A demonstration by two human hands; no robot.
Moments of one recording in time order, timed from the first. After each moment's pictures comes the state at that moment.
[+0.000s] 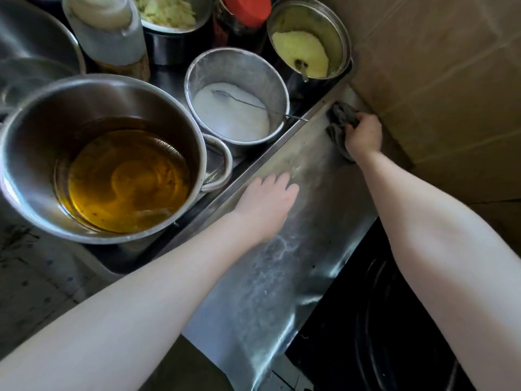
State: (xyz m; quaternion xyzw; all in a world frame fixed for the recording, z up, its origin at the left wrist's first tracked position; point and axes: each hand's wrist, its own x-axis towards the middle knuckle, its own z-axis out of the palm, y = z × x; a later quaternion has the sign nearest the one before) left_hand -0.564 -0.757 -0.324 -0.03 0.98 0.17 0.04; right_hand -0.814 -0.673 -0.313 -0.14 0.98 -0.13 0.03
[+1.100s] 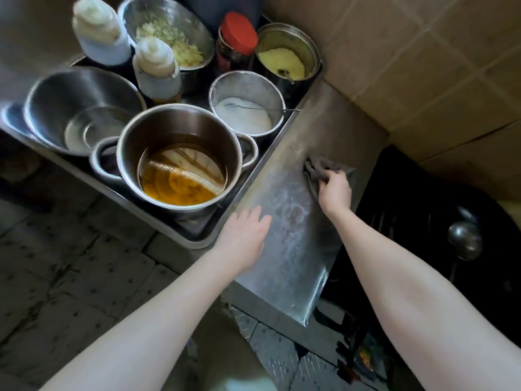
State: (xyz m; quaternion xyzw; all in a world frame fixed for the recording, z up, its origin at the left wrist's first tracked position) left_hand -0.415 -0.776 -0.305 0.00 0.98 0.17 0.12; right_hand -0.608 -0.623 -0.319 -0.05 0.99 -0.14 0.06
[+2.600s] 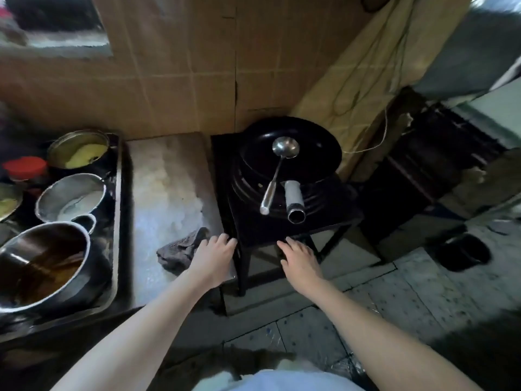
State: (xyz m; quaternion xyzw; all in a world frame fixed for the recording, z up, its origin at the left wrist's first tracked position) left_hand -0.366 -0.632 -0.246 0.33 0.94 -0.02 0.09; right_hand -0.286 -0.416 -0.283 0.09 0.98 -0.14 0.08
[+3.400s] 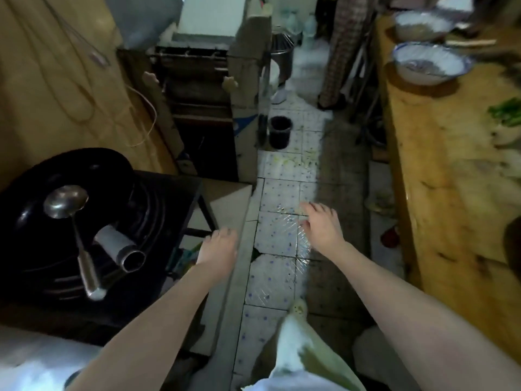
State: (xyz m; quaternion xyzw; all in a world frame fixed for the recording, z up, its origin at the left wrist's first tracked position) left_hand -0.296 -0.399 -0.260 0.70 0.70 -0.08 0.11; right_hand -0.058 -0.321 -0.261 0.60 0.78 -0.13 -0.06
